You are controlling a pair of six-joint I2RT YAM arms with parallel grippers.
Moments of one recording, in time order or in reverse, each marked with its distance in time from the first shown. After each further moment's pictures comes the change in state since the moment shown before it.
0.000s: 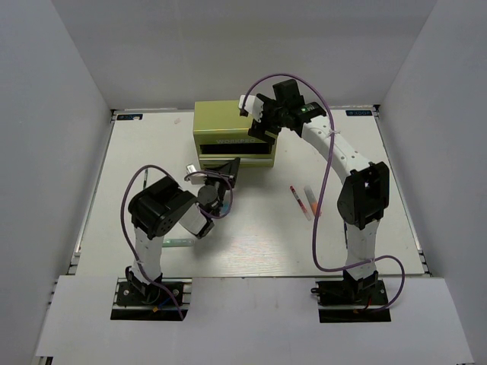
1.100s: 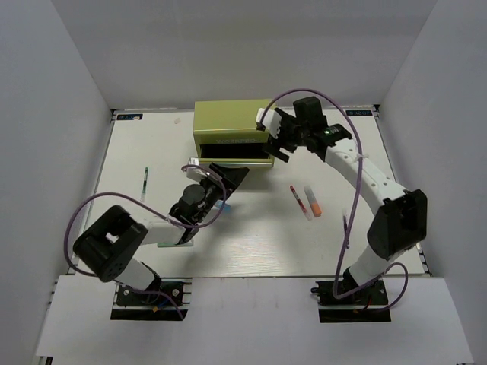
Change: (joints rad) left arm -0.012 -0.482 -0.151 -0.429 0.332 0.262; right arm -0.009 -0.333 -0.402 0.113 -0.017 0.069
